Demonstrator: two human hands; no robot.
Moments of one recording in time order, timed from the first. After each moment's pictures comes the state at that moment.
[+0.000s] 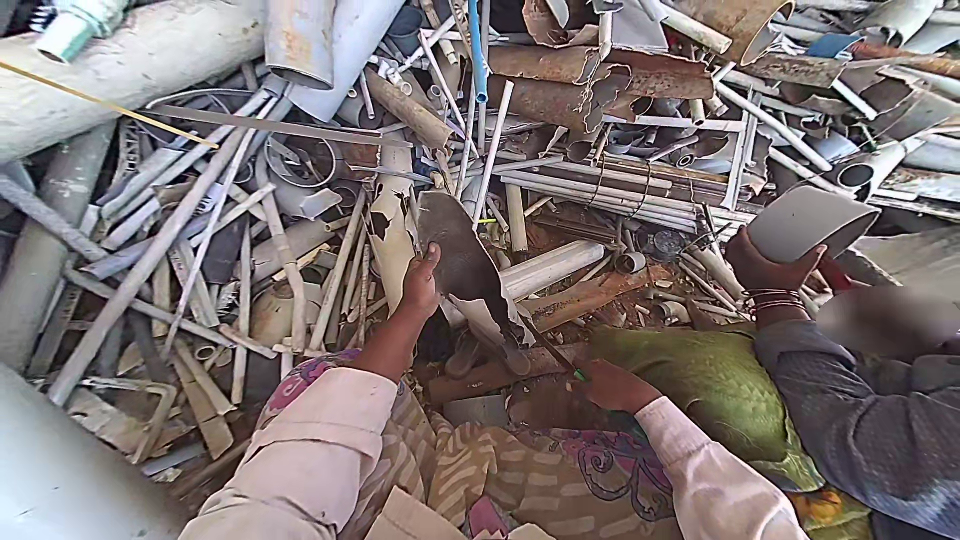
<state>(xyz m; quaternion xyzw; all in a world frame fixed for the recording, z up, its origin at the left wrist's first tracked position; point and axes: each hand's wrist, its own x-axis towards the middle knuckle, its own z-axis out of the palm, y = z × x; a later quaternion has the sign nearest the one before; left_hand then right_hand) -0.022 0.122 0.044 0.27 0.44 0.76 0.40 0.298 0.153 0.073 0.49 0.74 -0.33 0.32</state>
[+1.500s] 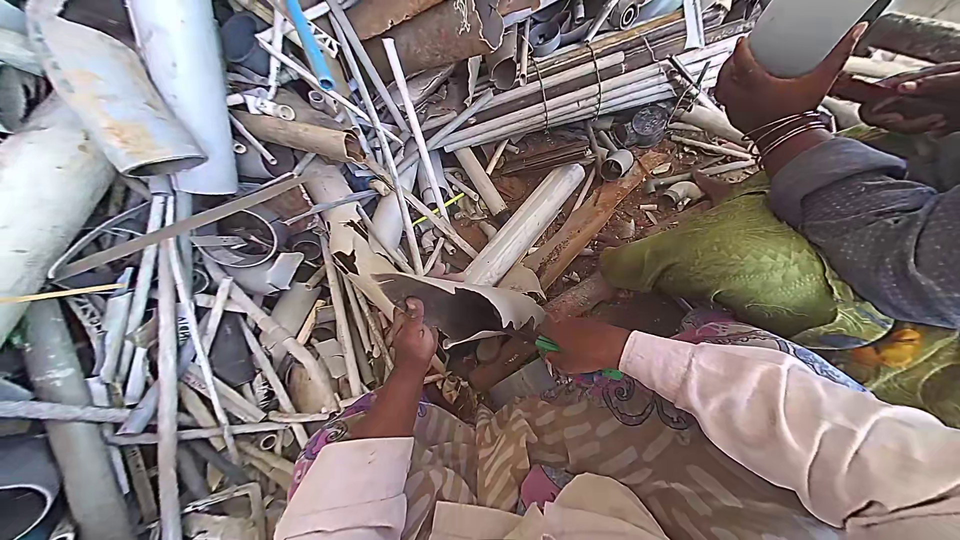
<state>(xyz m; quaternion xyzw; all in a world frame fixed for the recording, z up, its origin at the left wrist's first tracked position) 0.008 0.105 0.012 0.41 0.40 0.71 0.40 0.264 0.133 0.074 0.41 0.78 -0.40 0.25</state>
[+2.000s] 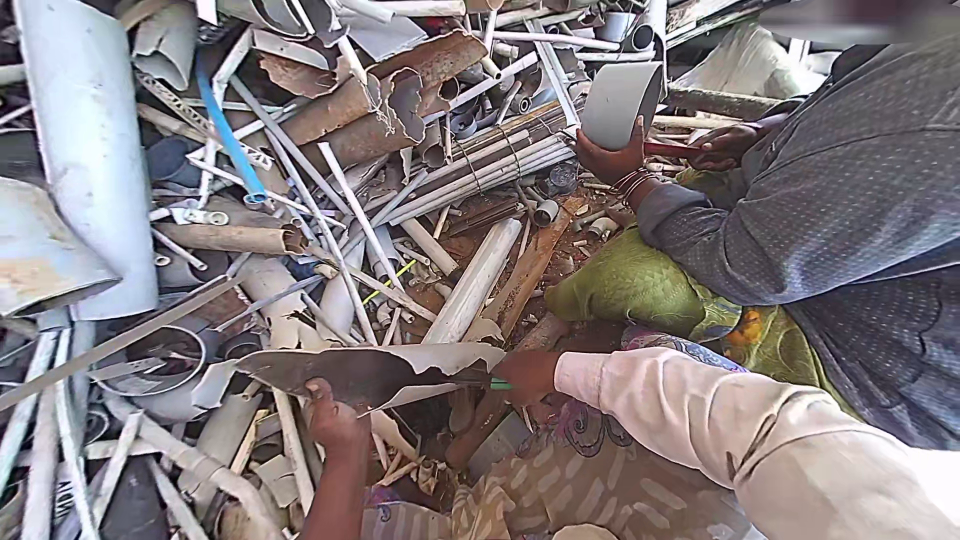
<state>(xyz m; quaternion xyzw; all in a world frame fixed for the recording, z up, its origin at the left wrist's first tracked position) -0.003 0.119 0.032 0.34 0.45 0.78 0.28 0.275 0.147 0.063 0.35 0.83 -0.40 0.17</state>
